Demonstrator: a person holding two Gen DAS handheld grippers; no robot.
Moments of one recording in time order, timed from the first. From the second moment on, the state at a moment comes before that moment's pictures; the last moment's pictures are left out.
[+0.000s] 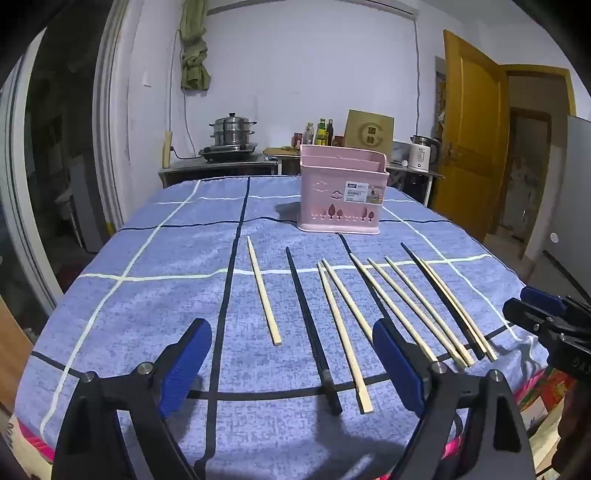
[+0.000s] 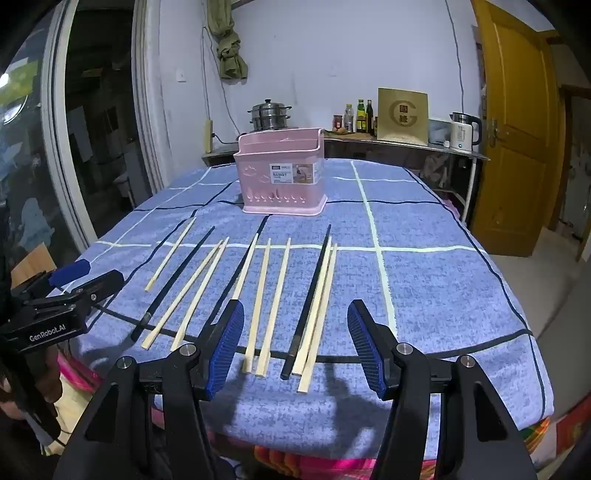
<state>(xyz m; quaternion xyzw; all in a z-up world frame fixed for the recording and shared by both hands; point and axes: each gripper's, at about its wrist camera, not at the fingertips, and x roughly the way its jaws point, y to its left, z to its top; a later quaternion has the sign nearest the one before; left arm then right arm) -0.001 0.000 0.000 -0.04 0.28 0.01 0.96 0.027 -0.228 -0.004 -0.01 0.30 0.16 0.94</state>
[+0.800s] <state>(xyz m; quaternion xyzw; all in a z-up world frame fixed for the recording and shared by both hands) -0.018 -0.003 0.007 -0.02 0.25 0.02 0.97 0.021 -0.226 0.001 -0.01 0.28 0.16 0.95</state>
